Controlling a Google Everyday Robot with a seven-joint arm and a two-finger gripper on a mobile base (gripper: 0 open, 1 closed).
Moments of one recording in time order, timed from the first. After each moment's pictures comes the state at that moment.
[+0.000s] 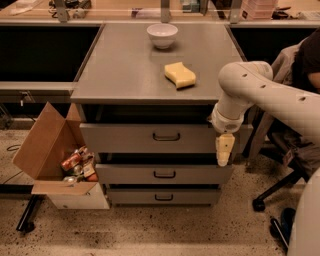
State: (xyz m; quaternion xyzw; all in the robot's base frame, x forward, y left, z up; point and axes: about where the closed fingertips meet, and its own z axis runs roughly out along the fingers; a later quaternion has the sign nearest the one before) arm 0.608 -0.209 0.673 -0.71 0.70 0.02 0.06
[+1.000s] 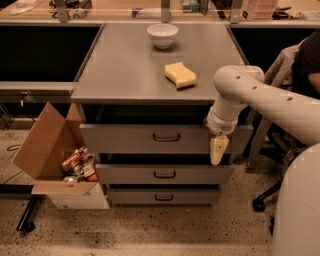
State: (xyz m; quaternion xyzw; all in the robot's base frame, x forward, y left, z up) arm 0.613 -0.198 0.649 -0.72 0.69 0.05 0.05
